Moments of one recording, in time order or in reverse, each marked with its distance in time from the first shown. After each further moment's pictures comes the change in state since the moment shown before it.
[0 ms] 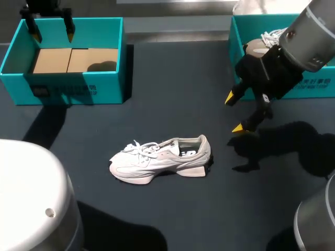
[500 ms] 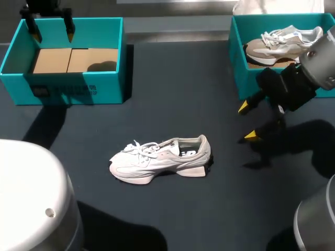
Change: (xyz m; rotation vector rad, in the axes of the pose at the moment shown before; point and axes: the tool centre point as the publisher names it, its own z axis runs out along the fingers) left arm 0.000 0.000 0.000 0.000 0.000 0.000; right arm -0.019 -0.070 0.028 -0.132 0.009 0.068
